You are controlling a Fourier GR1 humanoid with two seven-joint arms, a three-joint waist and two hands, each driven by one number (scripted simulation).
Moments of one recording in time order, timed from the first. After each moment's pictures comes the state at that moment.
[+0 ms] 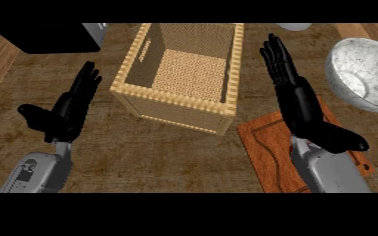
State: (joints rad) left arm -0.21 0.35 -0.14 -1.36 0.33 0.12 -0.08; right arm -0.32 -0.23 0.25 -1.60 -0.16 -0.17 -0.19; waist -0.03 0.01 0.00
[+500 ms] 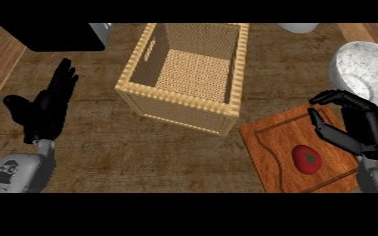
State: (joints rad) left arm -0.20 0.41 -0.09 -1.40 0.25 0.24 0.03; right arm -0.10 -0.45 0.02 -1.43 -0.24 0.04 -0.43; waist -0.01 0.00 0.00
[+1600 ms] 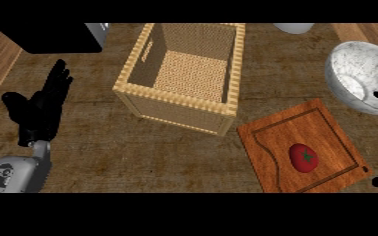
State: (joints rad) left arm -0.18 0.42 -0.08 -1.45 0.21 0.28 0.11; right arm 0.12 -0.96 0.00 -1.75 0.01 0.14 0.28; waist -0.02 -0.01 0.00
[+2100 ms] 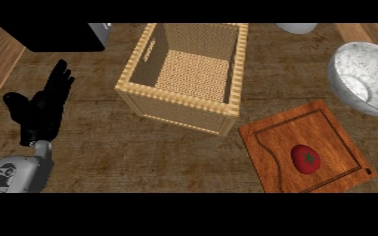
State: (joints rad) left arm -0.18 0.39 -0.05 -1.43 0.18 0.24 0.11; right arm 0.25 -0.93 -0.17 -1.92 -0.10 0.31 0.39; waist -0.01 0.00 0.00
